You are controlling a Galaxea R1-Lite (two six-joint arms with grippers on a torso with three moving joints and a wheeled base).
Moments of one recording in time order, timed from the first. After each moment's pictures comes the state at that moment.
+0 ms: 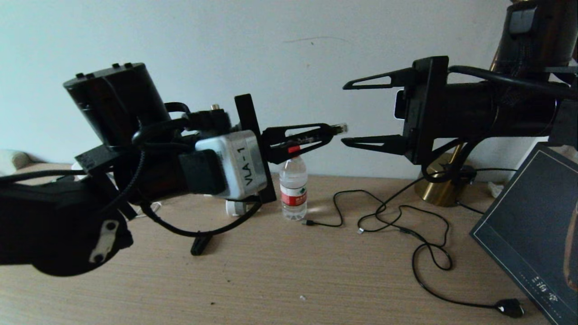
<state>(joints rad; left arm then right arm) -0.61 1.68 -1.02 -0.85 -0.70 1.15 0.43 1.67 -1.40 -0.18 0.99 1.61</state>
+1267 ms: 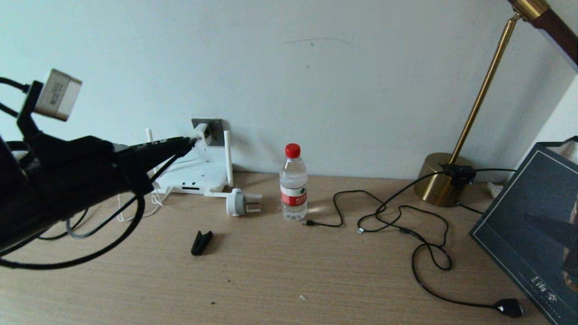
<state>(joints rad) -0.22 1.34 -0.71 -0.67 -0.33 -0.09 0.27 0.93 -0.51 -0.18 -0.13 0.23</state>
